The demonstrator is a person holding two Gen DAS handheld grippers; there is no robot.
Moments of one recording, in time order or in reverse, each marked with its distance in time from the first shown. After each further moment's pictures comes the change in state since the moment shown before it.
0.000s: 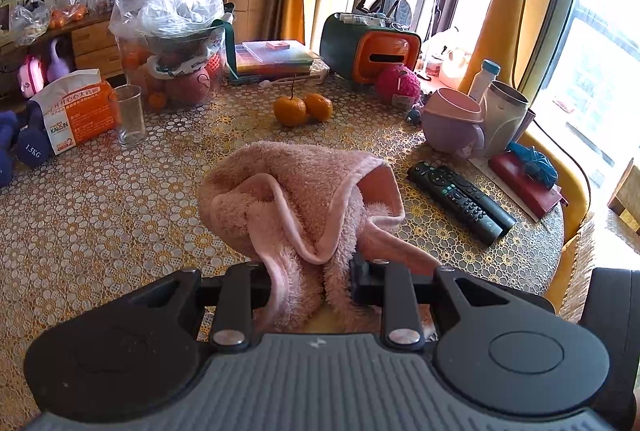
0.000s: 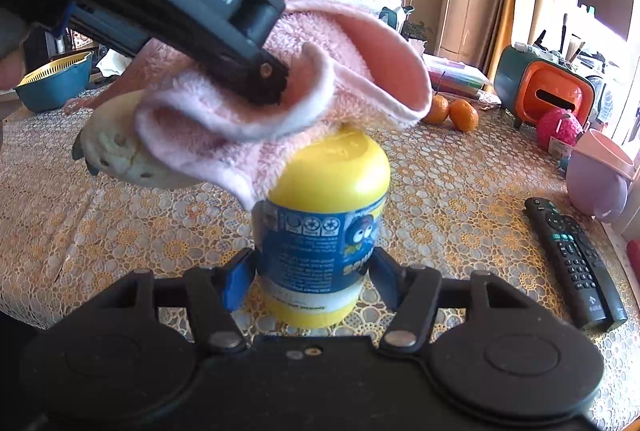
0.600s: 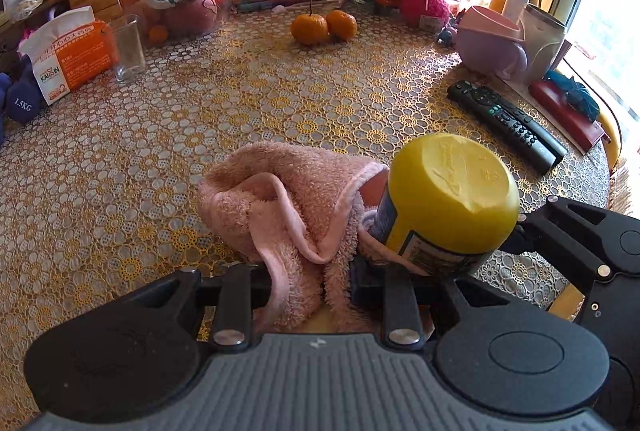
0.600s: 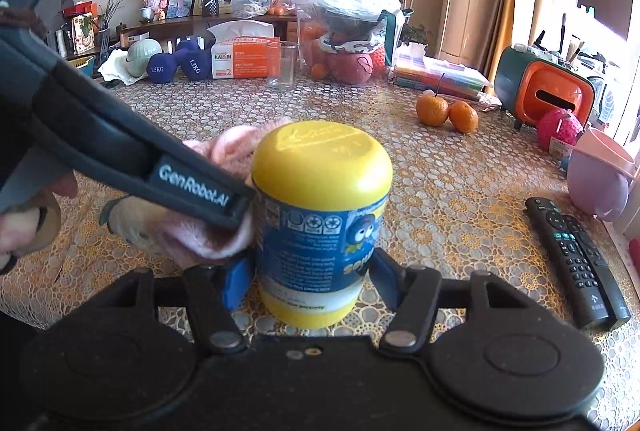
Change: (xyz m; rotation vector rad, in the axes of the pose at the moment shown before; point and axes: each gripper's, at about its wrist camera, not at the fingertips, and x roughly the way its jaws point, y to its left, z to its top) left arm 0.062 0.017 -0.035 0.039 0.184 0.050; right arm -0.001 0.004 0.000 0.007 -0.011 0.005
